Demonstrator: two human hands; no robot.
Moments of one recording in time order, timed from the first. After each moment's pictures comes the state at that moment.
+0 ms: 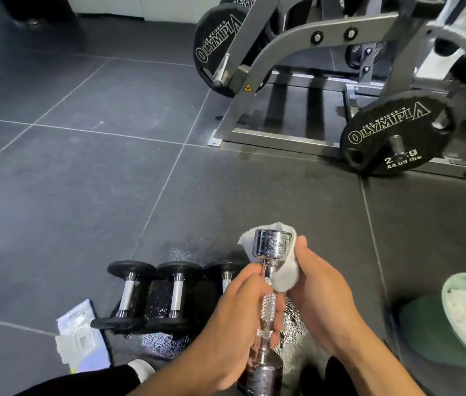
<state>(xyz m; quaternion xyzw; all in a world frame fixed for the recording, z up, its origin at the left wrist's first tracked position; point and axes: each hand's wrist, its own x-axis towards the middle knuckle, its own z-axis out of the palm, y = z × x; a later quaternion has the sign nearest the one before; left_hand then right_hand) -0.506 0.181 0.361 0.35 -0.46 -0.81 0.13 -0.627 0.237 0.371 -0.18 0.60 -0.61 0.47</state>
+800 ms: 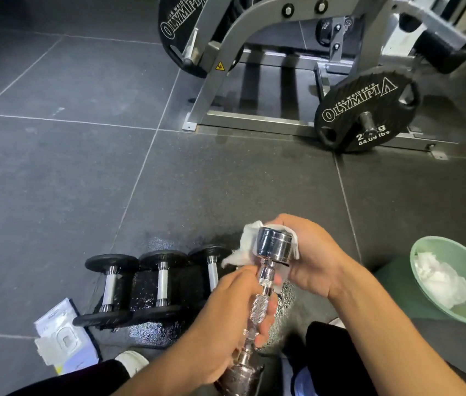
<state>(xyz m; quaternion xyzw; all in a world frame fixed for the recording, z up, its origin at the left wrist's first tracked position) -0.487 0.186 0.355 0.34 -0.47 -0.81 0.05 -0.660 0.218 0.360 -0.06 0.58 -0.56 0.58</state>
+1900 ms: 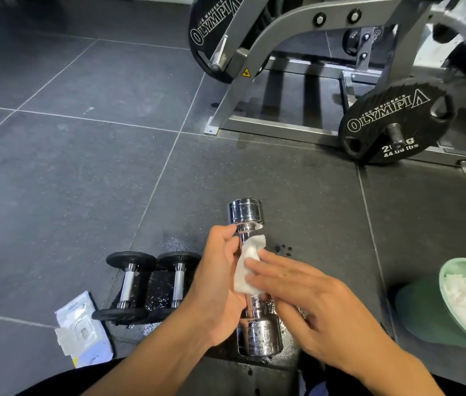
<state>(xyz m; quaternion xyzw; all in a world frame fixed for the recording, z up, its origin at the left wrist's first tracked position) -0.491 0.132 0.365 0.40 -0.30 -0.85 0.14 -0.618 0.262 0.355 -0.69 0.66 -0.29 0.12</state>
